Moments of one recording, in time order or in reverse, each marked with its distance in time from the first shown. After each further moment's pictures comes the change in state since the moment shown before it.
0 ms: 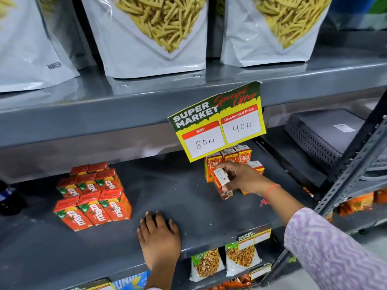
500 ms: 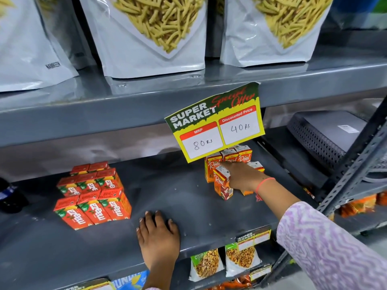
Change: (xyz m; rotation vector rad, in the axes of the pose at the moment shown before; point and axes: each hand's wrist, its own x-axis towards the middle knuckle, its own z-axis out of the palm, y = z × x) left_hand 0.000 -0.003 0.002 0.013 0.009 0.002; right_hand 0.007 -0.017 -0.002 -0.573 -0.035 0.090
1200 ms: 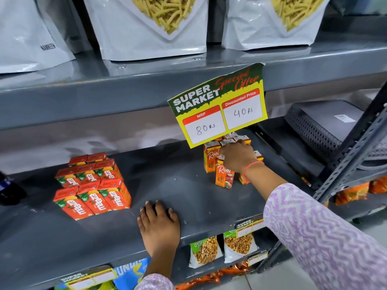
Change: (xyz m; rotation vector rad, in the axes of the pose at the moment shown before) left_hand 0.000 0.001 -0.003 -0.008 -0.034 0.019; right_hand 0.004 -0.024 -0.008 -0.328 0.170 0.131
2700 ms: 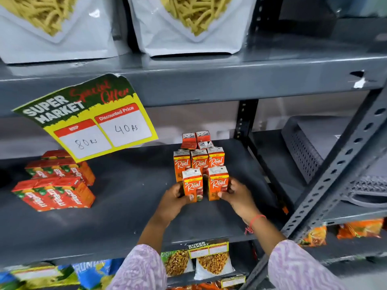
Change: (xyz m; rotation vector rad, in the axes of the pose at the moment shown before) left_hand 0.027 0.146 0.025 -0.994 -0.488 0.069; right_hand 0.005 0.128 0.101 1.230 -0.021 -0.041
